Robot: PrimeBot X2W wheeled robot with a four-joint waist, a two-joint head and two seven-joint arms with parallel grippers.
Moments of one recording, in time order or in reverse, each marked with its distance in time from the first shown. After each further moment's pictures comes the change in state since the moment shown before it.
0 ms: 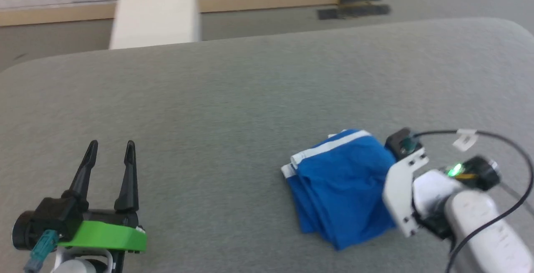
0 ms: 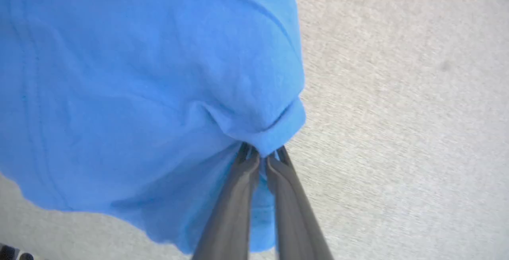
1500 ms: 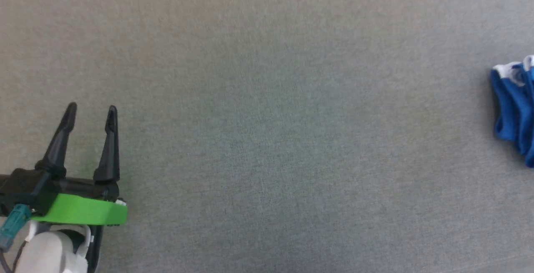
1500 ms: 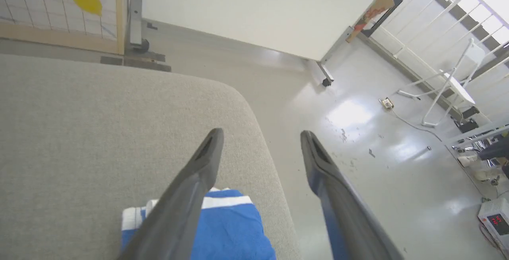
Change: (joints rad) left arm -0.099 0.114 -0.014 -0.043 -0.044 -0.006 0.009; right arm -0.226 -0.260 -0.617 -0.095 -0.067 0.000 -0.372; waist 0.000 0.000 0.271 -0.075
